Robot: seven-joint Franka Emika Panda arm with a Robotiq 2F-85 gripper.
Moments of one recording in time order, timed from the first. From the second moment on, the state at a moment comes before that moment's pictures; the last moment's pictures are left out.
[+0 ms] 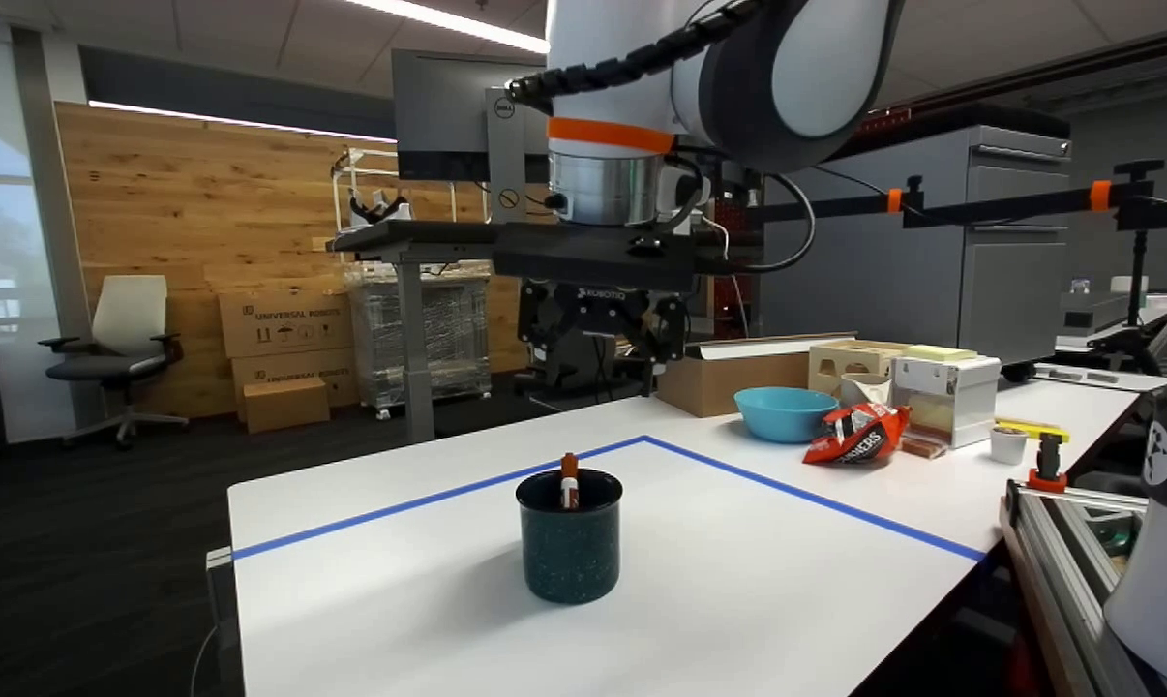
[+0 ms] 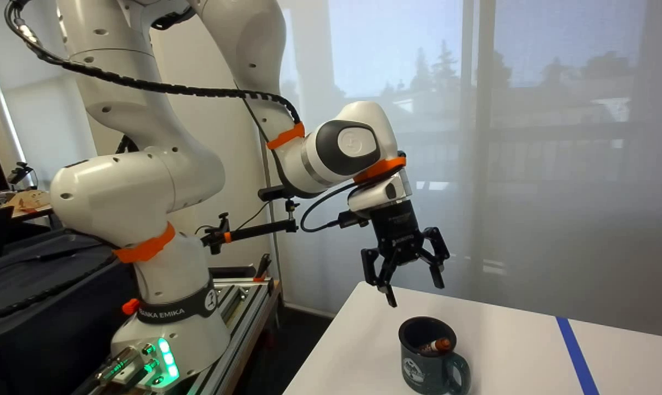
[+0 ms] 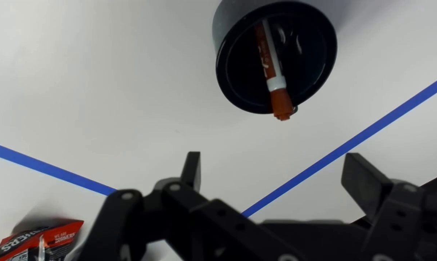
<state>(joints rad) -0.42 -0.16 0.47 -2.76 -0.77 2.78 1.95</state>
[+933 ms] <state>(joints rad) -0.48 0.10 0.46 -2.61 -1.18 2.83 2.16</state>
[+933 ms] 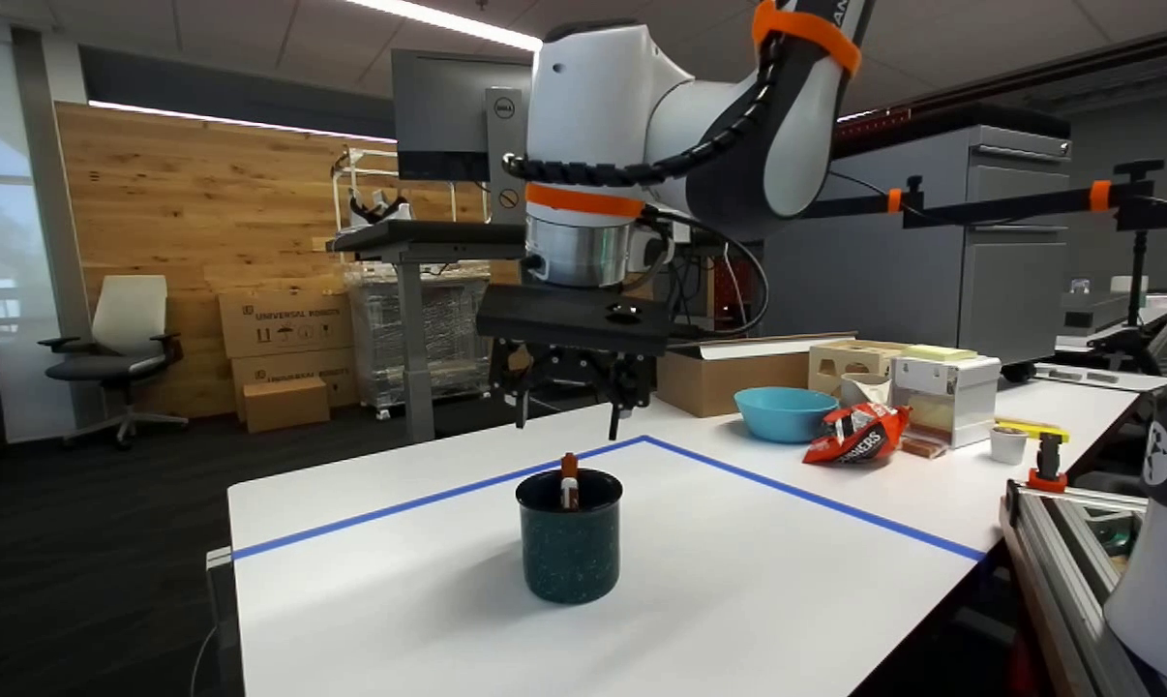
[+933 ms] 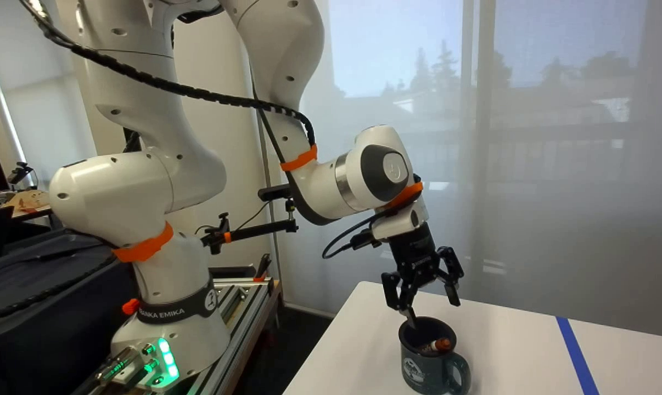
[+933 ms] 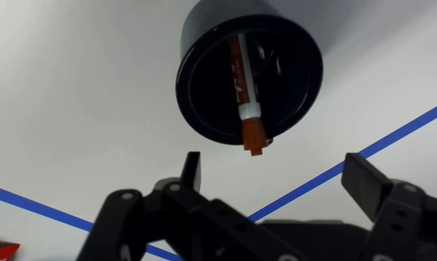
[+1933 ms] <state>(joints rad) -0.47 0.33 0.44 -2.48 -1.27 2.84 2.21</state>
